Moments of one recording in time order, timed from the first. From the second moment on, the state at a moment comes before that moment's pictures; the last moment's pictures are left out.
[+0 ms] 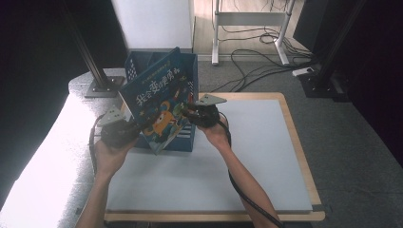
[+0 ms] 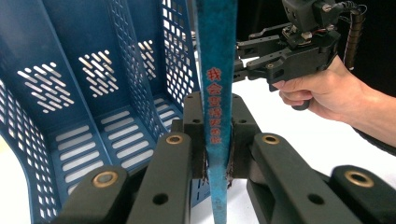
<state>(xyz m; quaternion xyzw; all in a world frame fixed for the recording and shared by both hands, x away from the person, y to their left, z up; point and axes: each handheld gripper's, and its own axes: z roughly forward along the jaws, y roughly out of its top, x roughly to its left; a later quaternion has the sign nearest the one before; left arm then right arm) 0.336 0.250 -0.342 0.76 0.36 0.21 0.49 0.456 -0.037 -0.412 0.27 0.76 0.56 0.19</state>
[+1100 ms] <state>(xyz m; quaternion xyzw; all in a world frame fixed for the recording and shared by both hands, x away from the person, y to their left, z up) 0.349 0.232 -0.333 0.74 0.39 0.24 0.49 0.444 -0.035 -0.417 0.26 0.77 0.57 0.12</state>
